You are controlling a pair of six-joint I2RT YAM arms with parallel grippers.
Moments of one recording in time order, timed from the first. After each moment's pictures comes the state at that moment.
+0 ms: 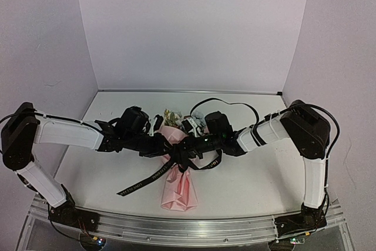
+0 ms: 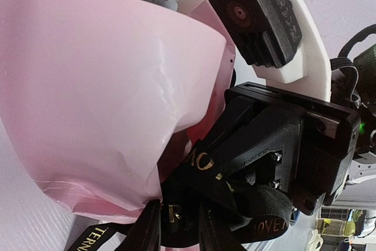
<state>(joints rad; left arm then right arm) -0.84 1.56 0.85 0.02 0.29 -0.77 0.83 2.06 1.13 0.47 -0.70 0.96</state>
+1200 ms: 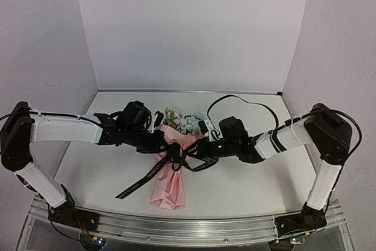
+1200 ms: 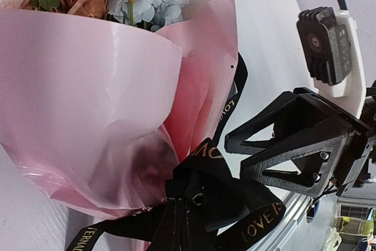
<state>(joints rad) -0.85 1.54 0.95 -0.17 0.22 -0.69 0.83 1.84 0.88 0.46 -0.46 0.83</state>
